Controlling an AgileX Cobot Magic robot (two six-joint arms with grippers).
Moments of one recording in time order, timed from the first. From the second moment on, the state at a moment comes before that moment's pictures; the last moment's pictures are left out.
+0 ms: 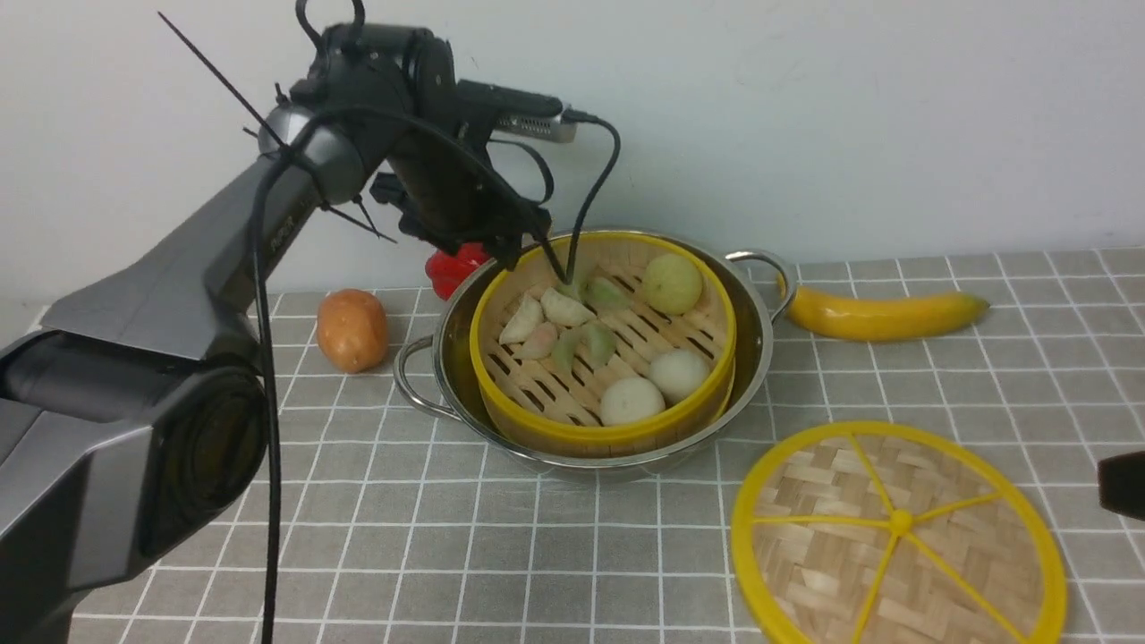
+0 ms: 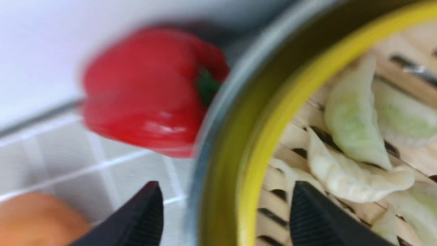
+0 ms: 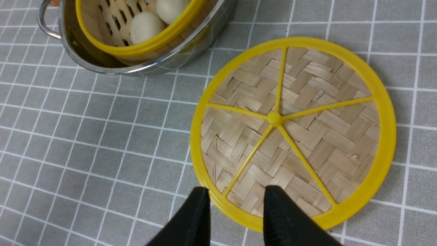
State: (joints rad) right arm 0.04 0.83 -0.76 0.49 1.02 -0.08; left arm -0.27 2.42 -2.39 0.04 1.18 0.07
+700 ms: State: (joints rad) right arm 0.04 1.27 -0.85 0.73 0.97 -0.47; left arm -0.27 1.85 -2.44 0.01 1.21 0.16
